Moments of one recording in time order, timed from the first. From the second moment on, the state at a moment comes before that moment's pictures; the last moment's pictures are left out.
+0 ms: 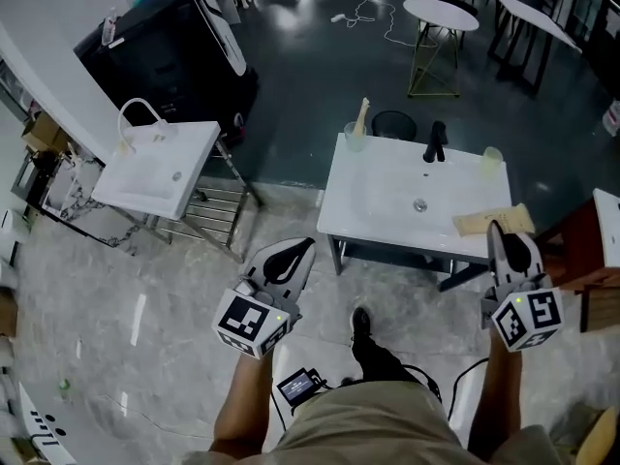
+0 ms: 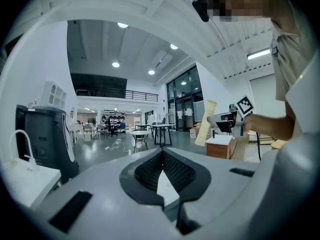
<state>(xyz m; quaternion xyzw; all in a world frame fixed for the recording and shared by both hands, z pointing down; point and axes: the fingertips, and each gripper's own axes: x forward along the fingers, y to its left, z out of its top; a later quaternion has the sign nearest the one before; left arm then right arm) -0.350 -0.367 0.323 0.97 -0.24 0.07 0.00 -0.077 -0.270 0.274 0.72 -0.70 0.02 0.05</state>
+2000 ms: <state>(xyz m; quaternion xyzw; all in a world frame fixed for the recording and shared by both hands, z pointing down) -0.046 -0.816 0.570 0.94 -0.29 0.19 -0.01 0.058 -0.471 0.502 0.72 -0.67 0.17 0.11</state>
